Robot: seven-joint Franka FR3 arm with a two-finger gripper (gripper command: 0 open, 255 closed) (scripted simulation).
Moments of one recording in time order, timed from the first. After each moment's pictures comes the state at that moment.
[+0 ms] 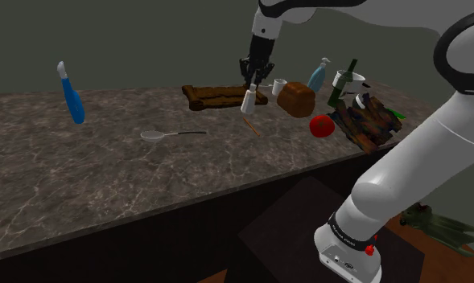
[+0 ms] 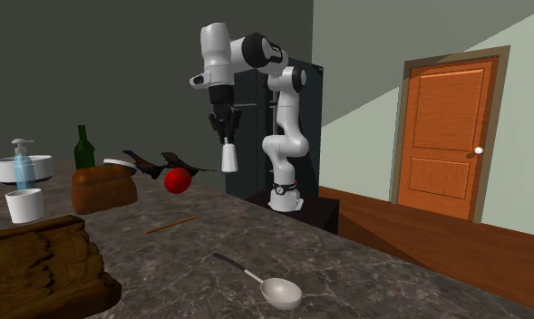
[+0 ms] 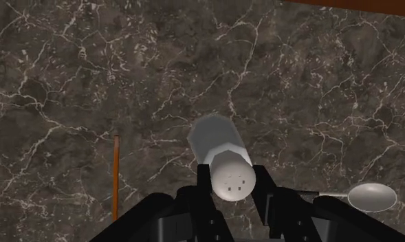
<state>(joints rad) -0.12 -0.16 0.08 -1.90 0.11 1.73 0.20</state>
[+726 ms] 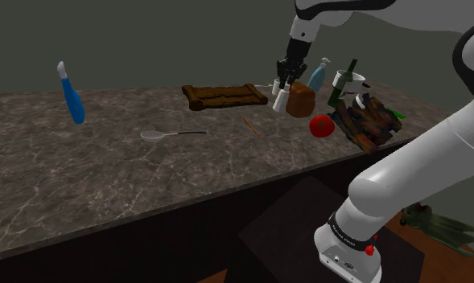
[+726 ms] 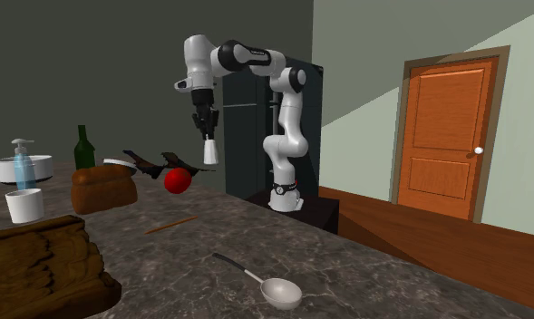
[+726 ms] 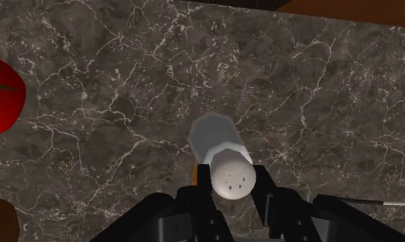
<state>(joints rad) -0.22 -0.27 -0.08 -2.01 0.07 1.69 -0.05</state>
